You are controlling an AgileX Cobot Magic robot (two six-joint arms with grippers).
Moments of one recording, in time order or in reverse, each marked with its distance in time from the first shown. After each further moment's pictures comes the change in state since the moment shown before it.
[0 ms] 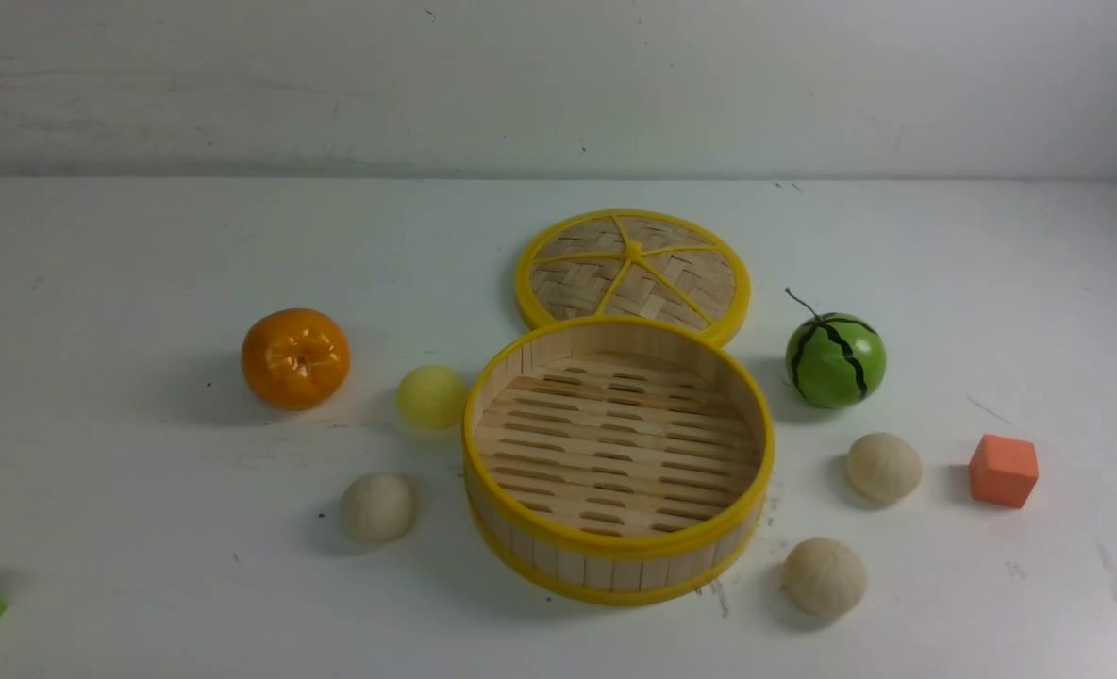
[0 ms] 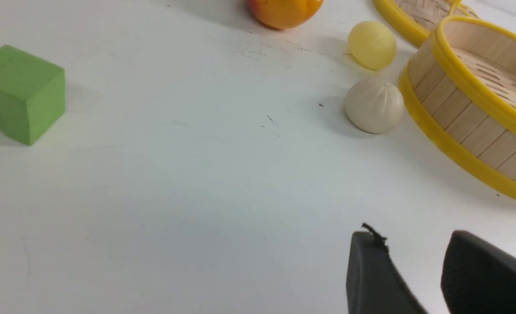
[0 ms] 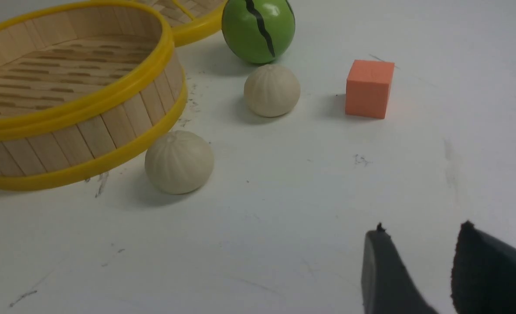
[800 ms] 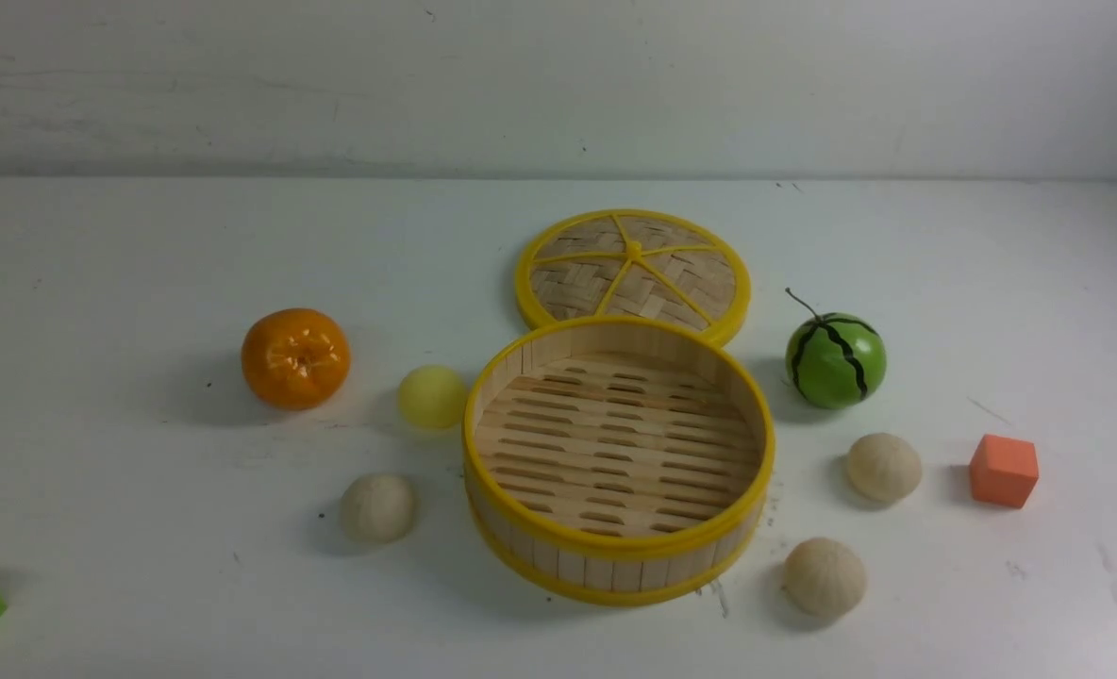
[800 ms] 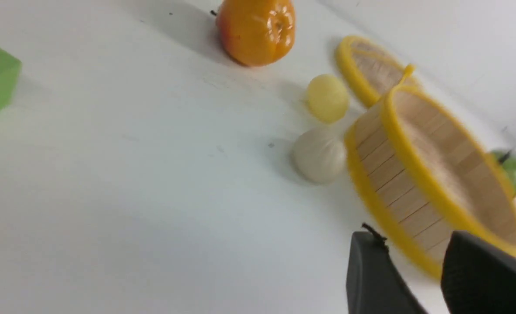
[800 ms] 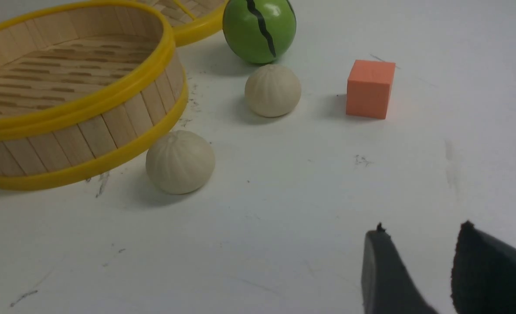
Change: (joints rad) right arm 0.000 0.000 0.000 0.000 0.000 0.000; left arm 0.000 0.000 0.000 -0.245 -0.143 -0.129
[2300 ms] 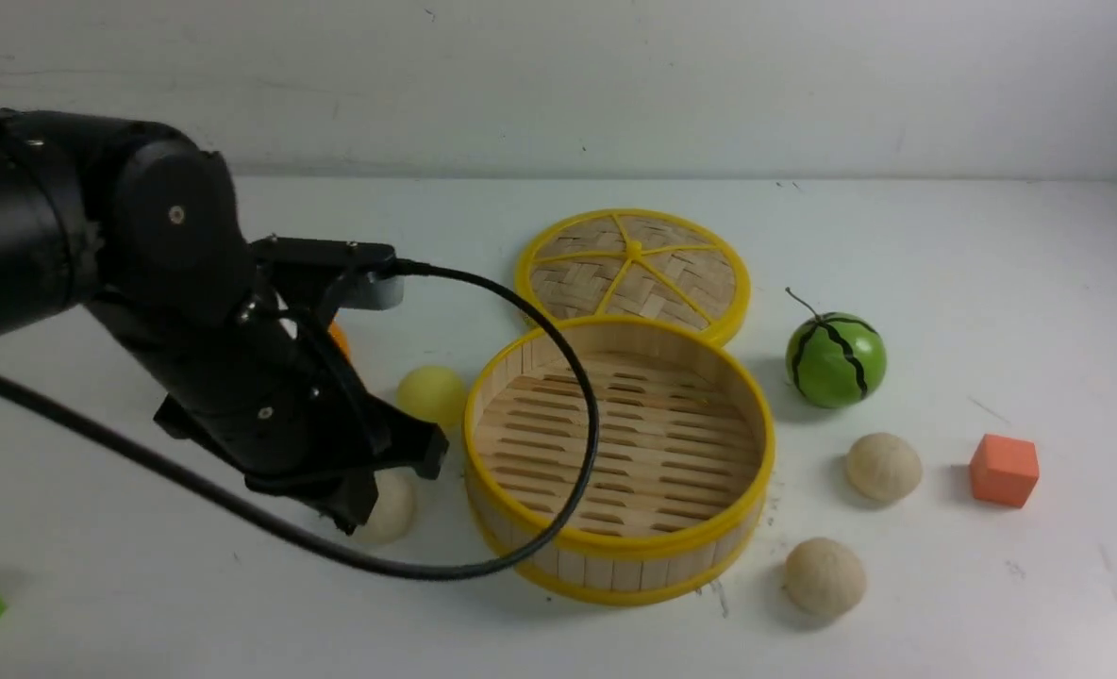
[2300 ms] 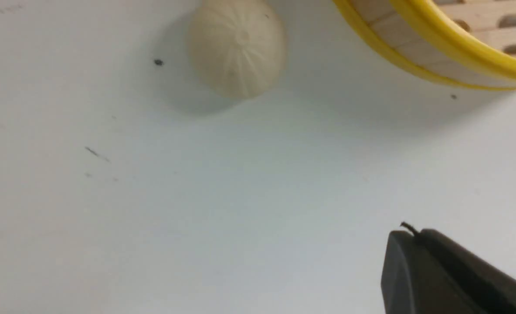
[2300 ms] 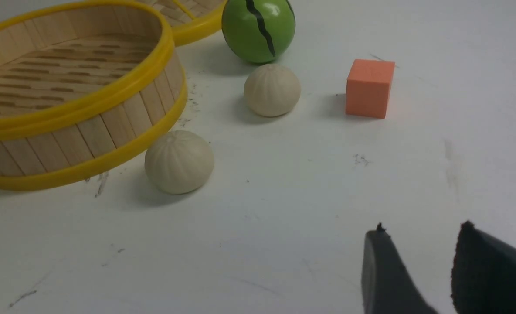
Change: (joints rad) right arm 0.000 0.000 0.000 0.000 0.000 0.000; left arm -0.311 1.577 -1.234 0.372 0.698 0.159
